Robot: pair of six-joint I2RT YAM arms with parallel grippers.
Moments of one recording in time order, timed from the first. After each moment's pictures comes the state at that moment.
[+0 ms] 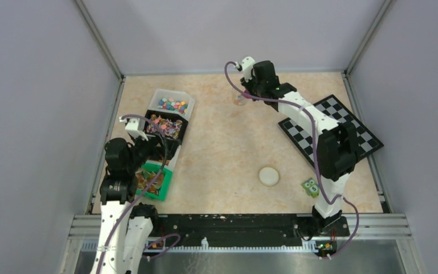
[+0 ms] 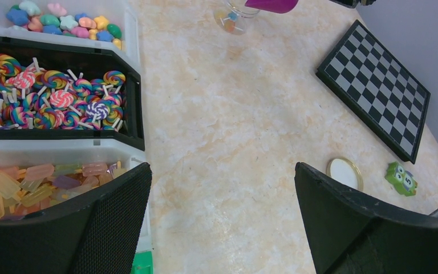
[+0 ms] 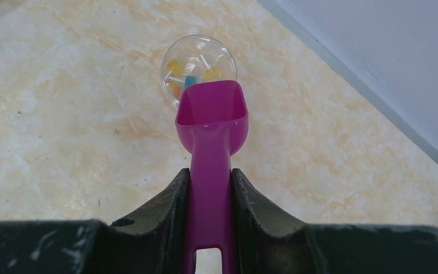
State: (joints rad) left arm 0.04 0.56 0.64 -0.34 0.52 -0.28; right arm 0.50 1.88 1.64 -0.33 0.10 -0.31
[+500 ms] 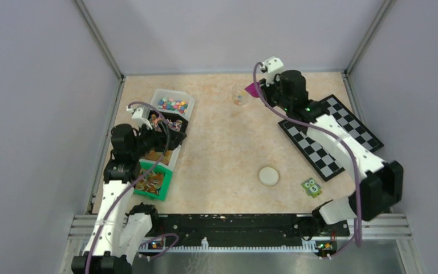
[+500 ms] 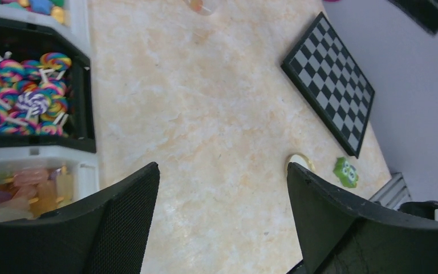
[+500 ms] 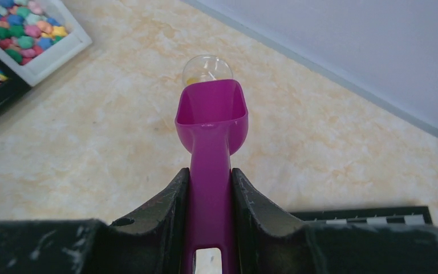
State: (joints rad) left arm 0.02 0.73 0.66 -0.26 0.61 -0.41; right arm 0.50 1.50 1.37 -0.26 0.09 -0.18
